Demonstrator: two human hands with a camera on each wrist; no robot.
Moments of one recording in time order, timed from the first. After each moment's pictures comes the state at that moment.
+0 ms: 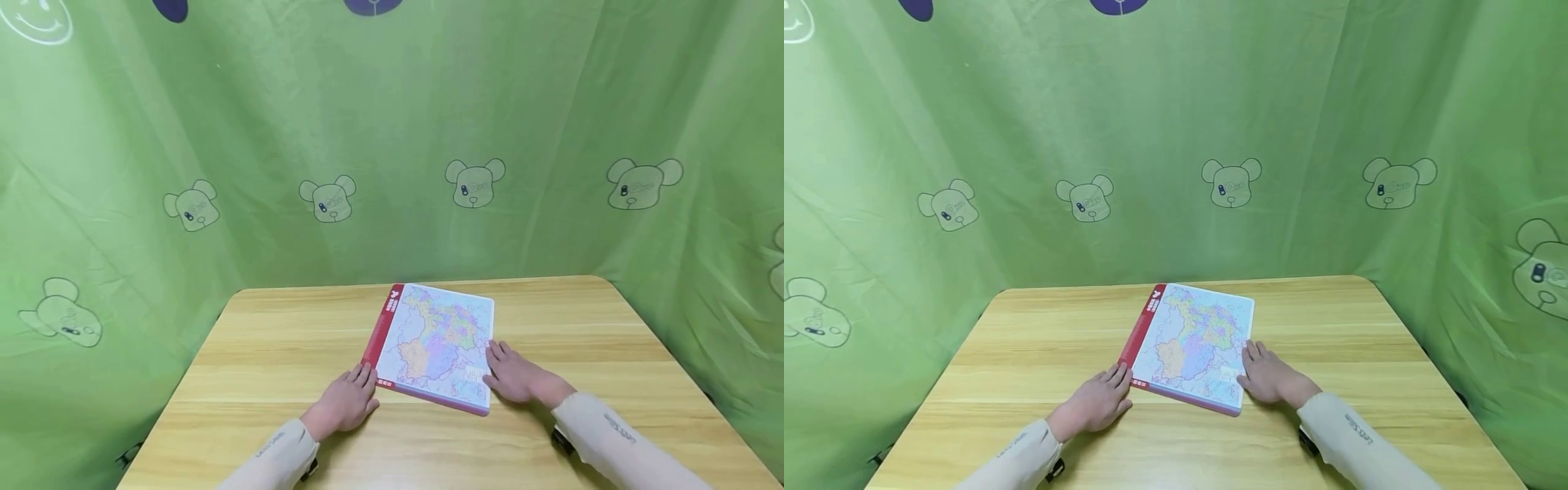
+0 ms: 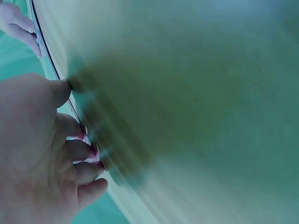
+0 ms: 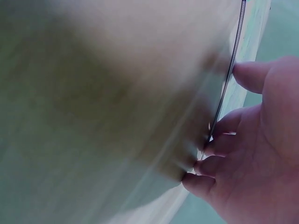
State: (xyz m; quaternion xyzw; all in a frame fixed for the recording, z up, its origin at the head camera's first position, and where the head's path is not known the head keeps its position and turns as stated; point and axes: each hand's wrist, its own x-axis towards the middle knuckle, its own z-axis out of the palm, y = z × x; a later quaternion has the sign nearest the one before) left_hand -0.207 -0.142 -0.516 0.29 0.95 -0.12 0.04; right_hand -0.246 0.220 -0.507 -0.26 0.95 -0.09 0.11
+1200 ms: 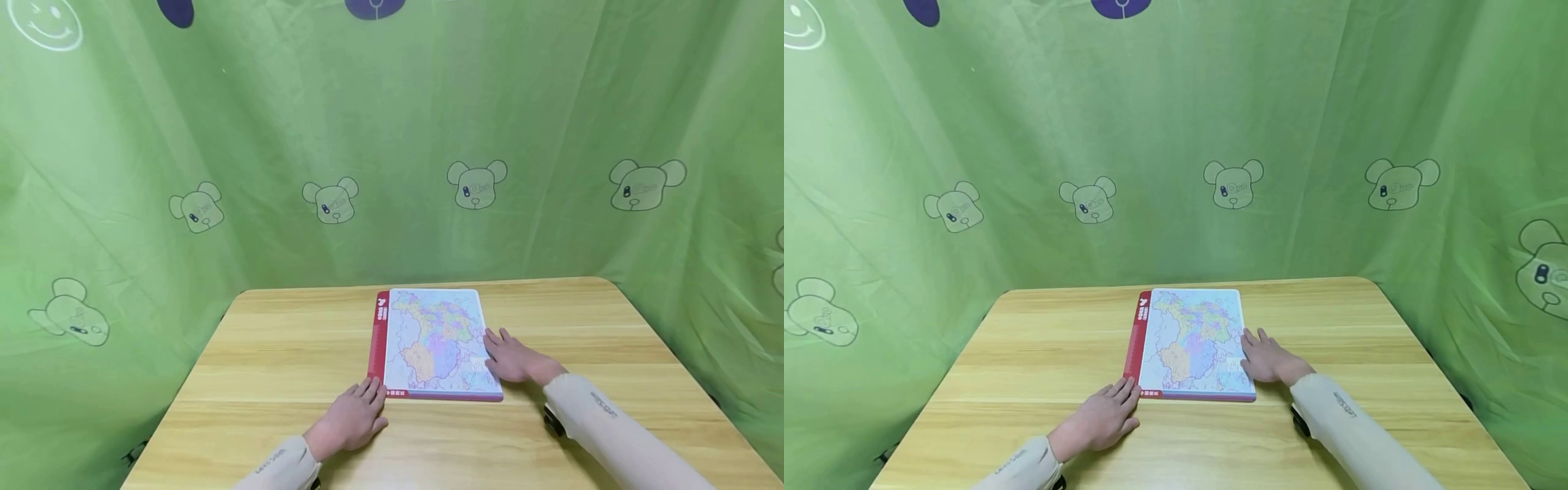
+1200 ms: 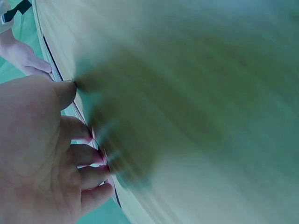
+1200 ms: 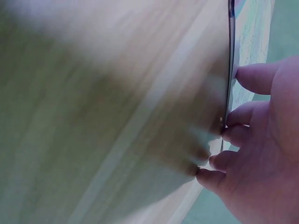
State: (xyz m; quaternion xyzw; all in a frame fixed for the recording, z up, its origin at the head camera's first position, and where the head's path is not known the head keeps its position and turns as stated) left_hand -0.180 -0.132 -0.516 0.31 0.94 -0.13 0.04; right_hand -0.281 0.222 -0.507 -0.25 0.96 -0.09 0.12
